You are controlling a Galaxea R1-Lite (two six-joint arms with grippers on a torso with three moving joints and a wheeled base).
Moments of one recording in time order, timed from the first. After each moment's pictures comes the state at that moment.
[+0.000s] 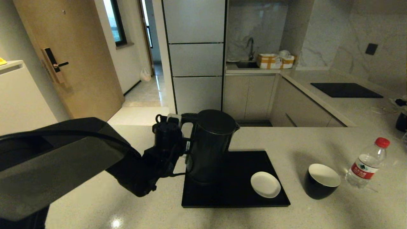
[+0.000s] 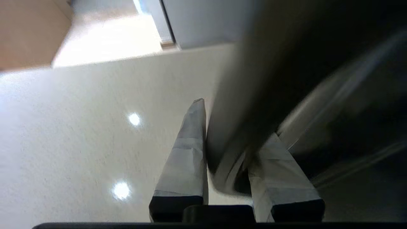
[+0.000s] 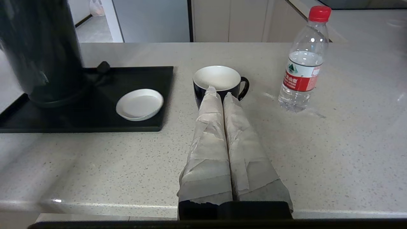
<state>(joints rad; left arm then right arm) -0.53 2.19 -0.99 -0.97 0.48 0.02 -0.01 0.00 0.00 0.00 0.01 -0.03</state>
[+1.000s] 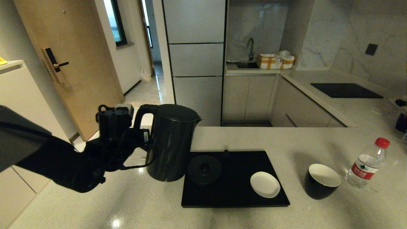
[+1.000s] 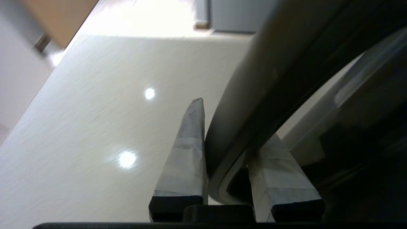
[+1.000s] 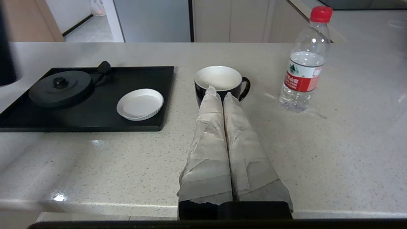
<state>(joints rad) -0.29 1.91 -0.78 -0.85 0.36 -0.08 -0.01 0.00 0.00 0.00 0.01 -0.03</state>
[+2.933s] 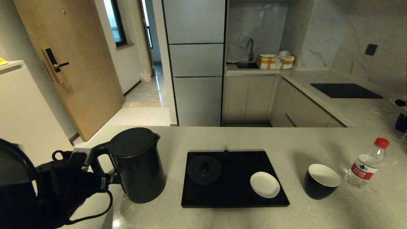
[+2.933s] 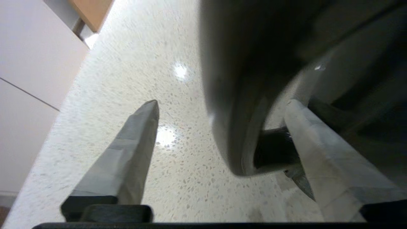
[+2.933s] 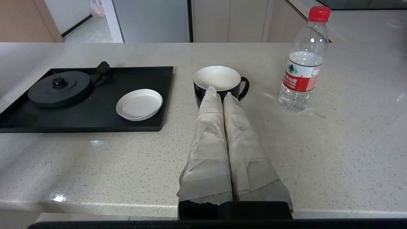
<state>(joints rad) 0.04 2.03 -0.17 -1.52 0.11 0.17 -0.01 0.00 0.00 0.00 0.01 -0.03</state>
